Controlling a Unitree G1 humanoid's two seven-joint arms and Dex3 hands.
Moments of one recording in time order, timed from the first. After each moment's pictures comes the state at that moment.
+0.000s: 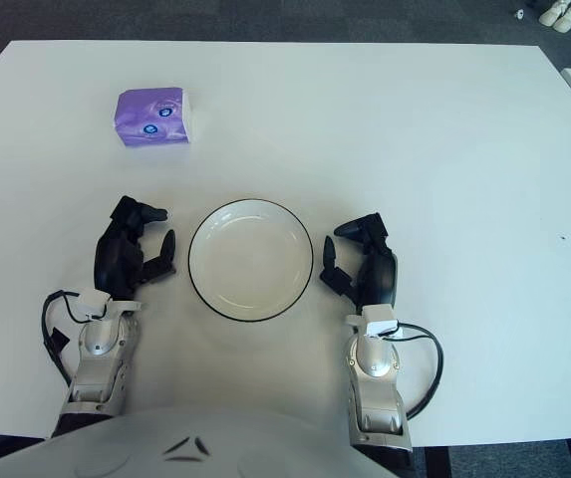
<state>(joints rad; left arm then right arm) 0.21 -0.06 -0.02 -0.02 0.05 -0.25 0.06 0.32 0.07 0.00 -0.16 -0.15 -0.35 -0.21</state>
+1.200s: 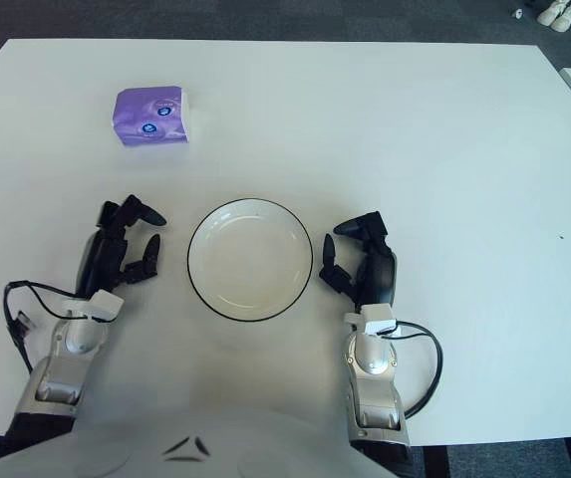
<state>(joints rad) 0.16 0.20 0.03 -0.14 0.59 -0.38 0.23 0.30 0.07 -0.01 -0.10 -0.15 -0.39 -0.22</state>
